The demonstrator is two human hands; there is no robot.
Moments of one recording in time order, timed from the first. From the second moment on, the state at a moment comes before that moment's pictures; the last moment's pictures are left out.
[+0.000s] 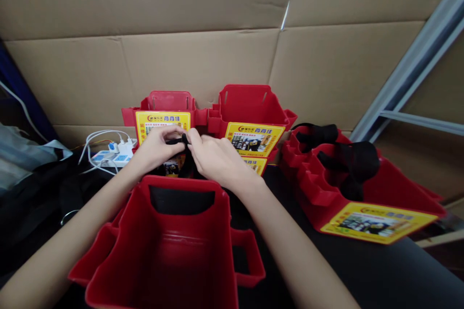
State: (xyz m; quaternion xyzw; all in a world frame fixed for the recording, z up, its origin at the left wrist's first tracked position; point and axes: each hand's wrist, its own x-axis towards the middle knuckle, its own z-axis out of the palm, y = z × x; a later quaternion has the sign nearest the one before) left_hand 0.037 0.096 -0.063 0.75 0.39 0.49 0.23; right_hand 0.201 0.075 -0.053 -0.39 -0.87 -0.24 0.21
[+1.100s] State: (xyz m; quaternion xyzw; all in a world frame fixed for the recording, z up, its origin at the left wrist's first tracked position) left_hand 0.024 0.110 -0.071 0.80 0.43 0.34 0.22; right_hand 0.195 0.089 -0.067 -0.39 -0.89 0.03 0.25
